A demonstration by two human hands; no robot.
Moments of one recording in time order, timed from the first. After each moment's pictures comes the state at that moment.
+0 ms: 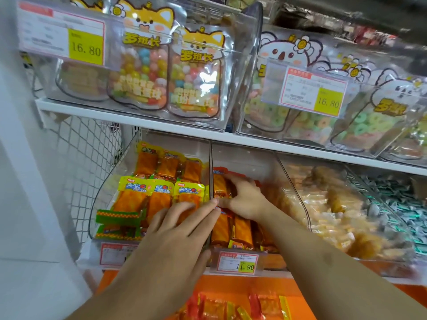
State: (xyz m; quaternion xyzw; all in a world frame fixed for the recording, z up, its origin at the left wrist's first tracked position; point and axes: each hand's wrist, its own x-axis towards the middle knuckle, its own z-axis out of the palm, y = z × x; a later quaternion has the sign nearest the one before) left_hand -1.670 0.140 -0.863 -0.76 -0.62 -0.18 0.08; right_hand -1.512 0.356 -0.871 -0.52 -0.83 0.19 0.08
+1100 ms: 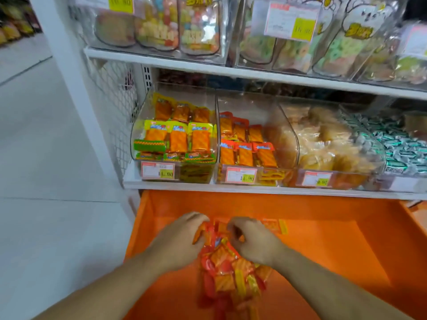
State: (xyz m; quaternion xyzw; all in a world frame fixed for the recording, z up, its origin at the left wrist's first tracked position) left_hand -1.656 0.043 -0.972 -0.71 -0.64 -0.19 -0.23; right_hand -1.431 0.118 -0.959 -0.44 -0.86 0.27 0.00
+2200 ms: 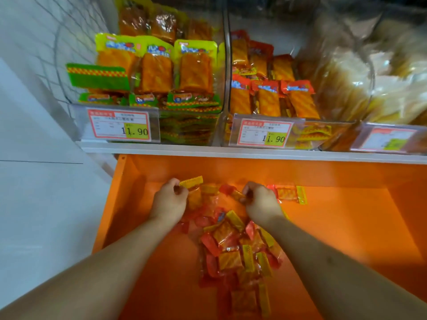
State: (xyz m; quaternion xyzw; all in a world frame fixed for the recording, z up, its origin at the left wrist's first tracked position) left_hand -1.667 0.119 -1.119 -0.37 -0.82 -0.28 -0.34; right_hand -1.427 0.198 -1.125 -0.63 -0.72 0.30 0.05
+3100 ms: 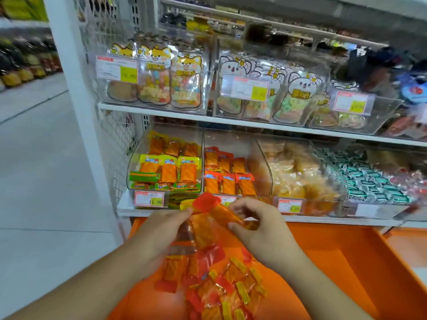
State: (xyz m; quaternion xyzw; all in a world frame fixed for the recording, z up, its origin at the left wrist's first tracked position) left_hand -1.629 0.029 -0.814 -0.27 -0.59 -0.49 -0.58; right_hand -1.416 0.089 -0.806 -0.43 -0.78 0.32 0.31
